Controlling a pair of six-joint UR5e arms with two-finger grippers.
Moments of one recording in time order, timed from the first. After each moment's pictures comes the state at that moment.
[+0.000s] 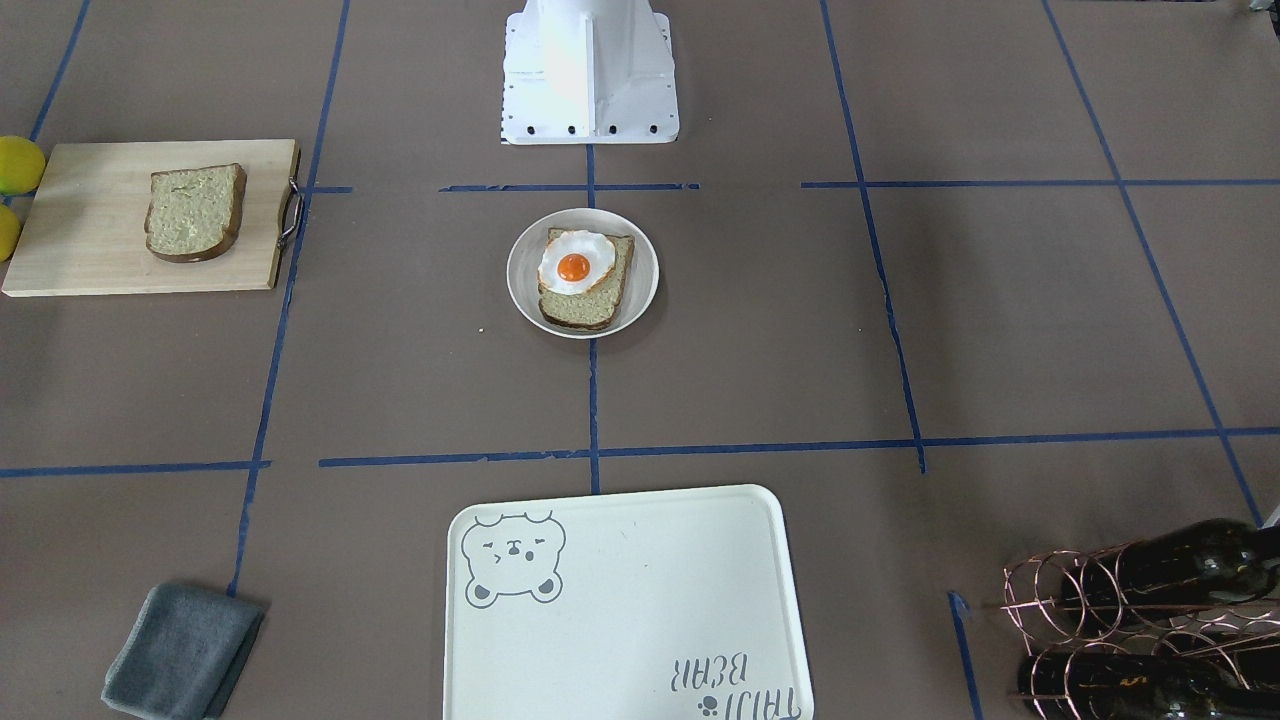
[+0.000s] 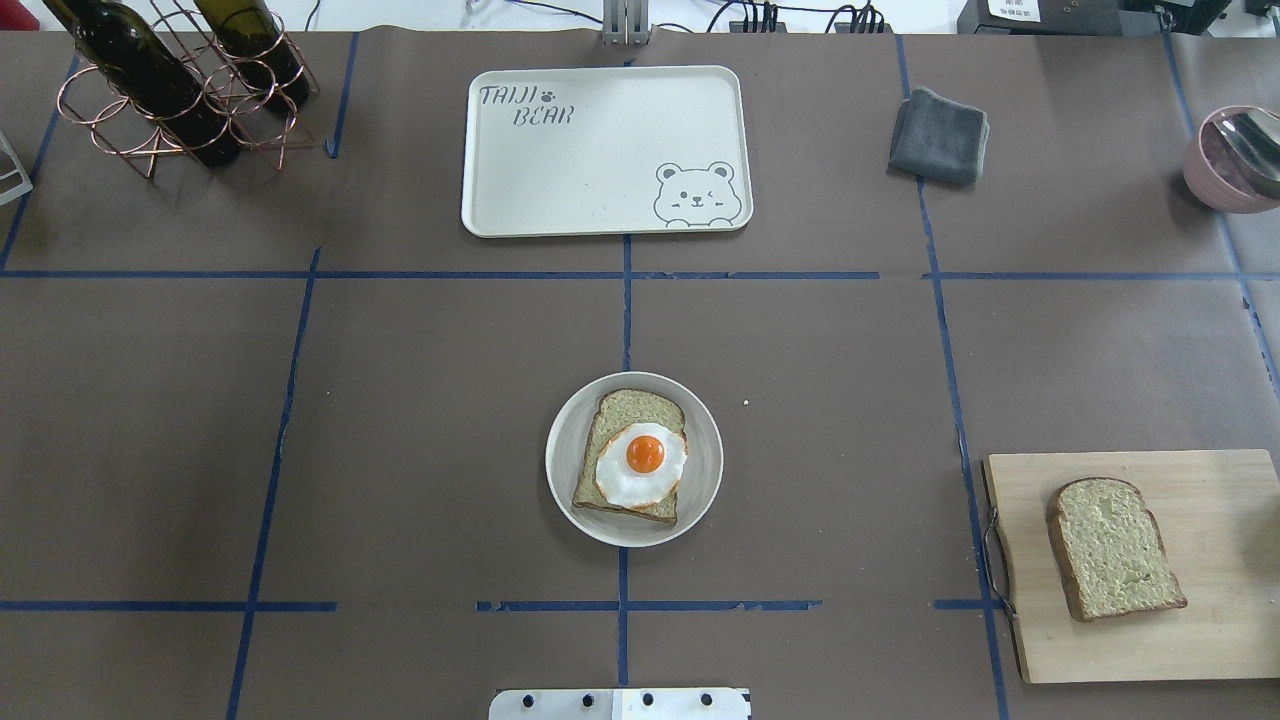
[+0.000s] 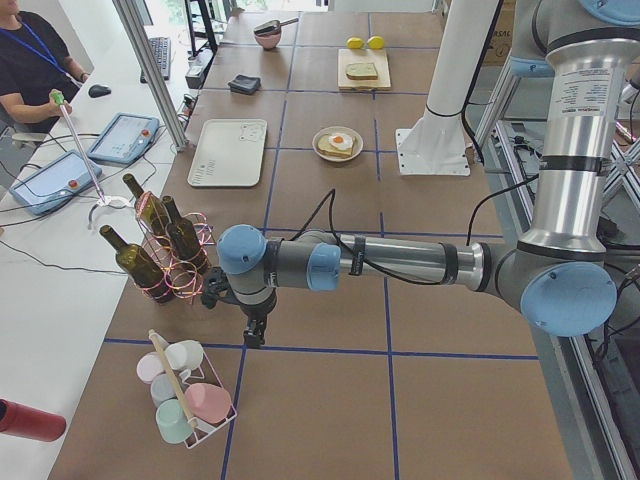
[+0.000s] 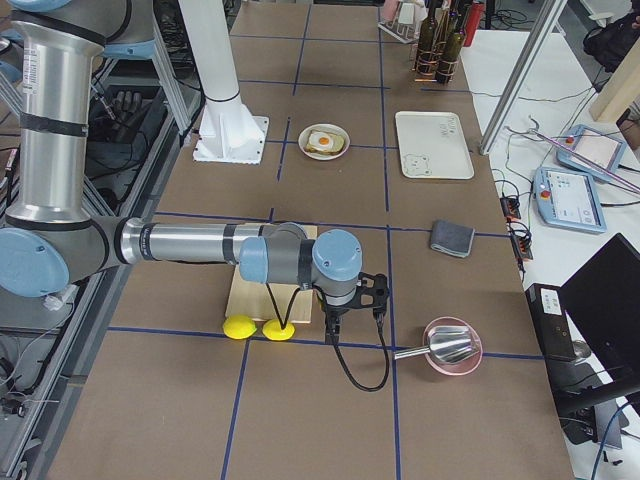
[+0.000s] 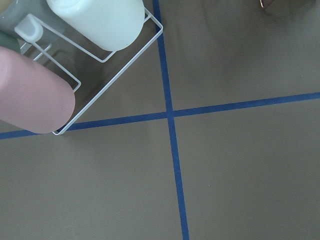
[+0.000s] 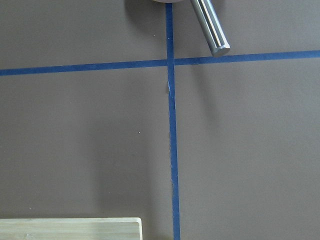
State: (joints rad) left arm -1.55 -1.62 -1.59 -1.56 -2.37 0.08; right arm 1.60 -1.73 1.76 -1.60 2.41 0.03
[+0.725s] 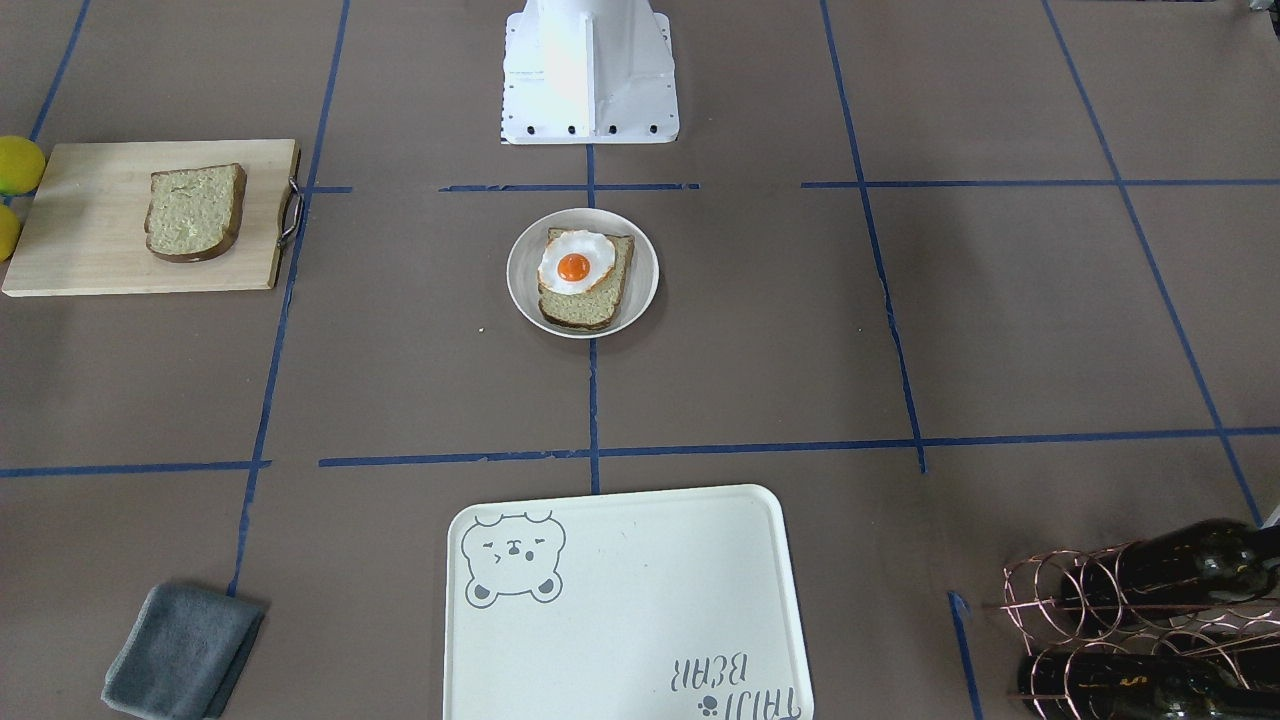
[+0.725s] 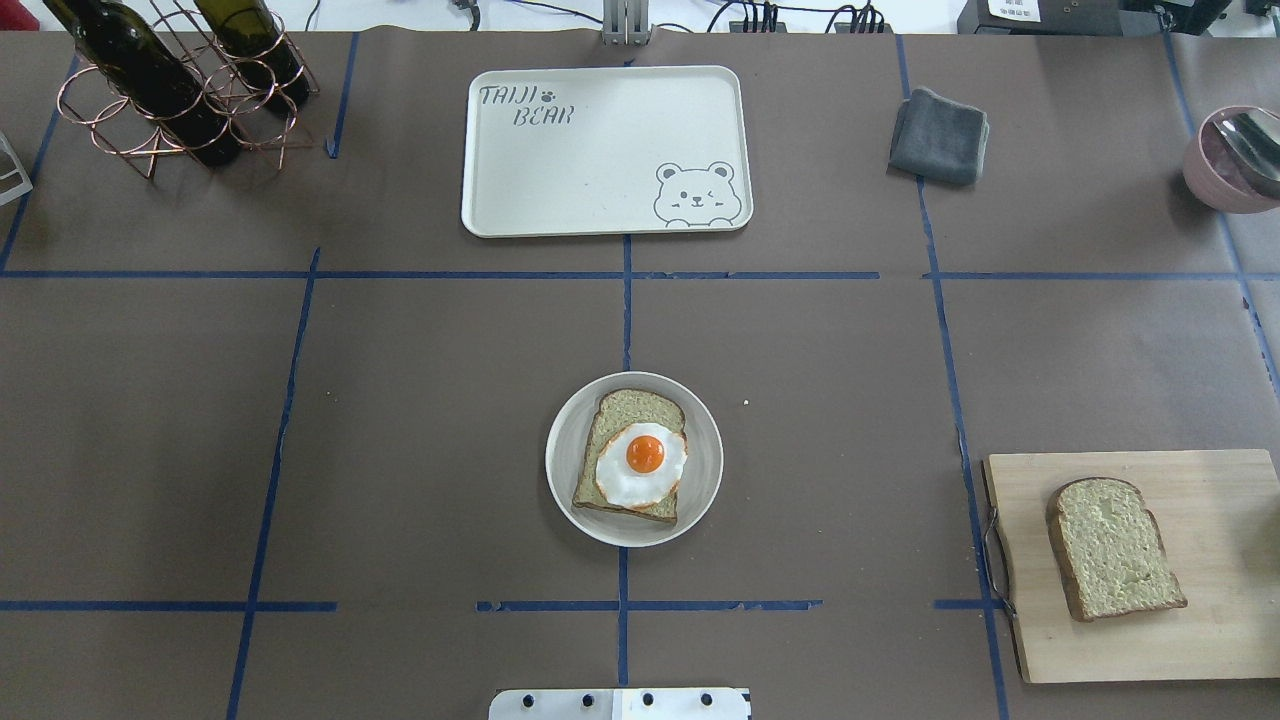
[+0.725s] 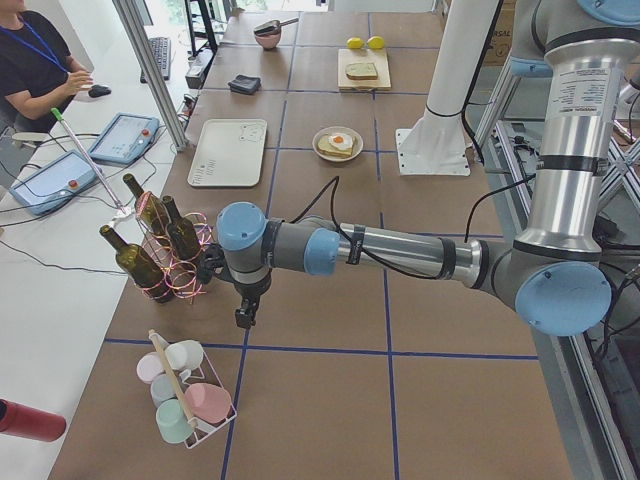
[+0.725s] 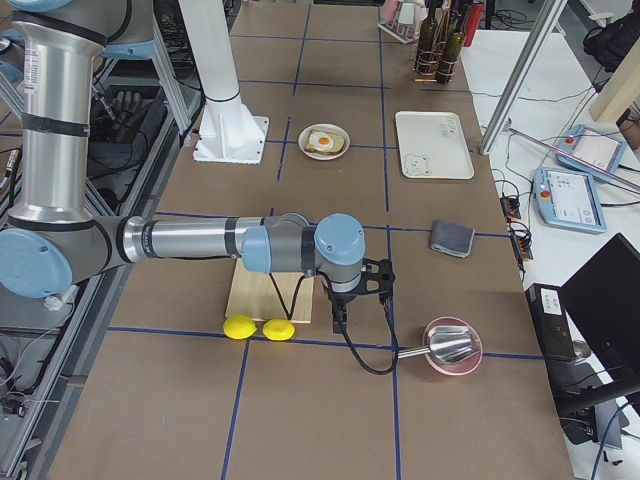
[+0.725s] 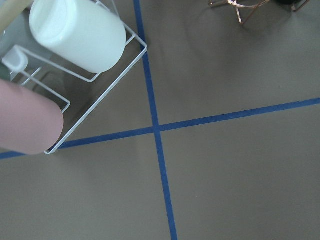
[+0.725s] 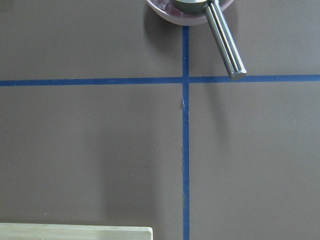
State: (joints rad) left arm -1.53 -1.64 -1.66 -1.62 -2.38 0.07; right arm 1.59 -1.71 1.83 -1.60 2.41 0.04
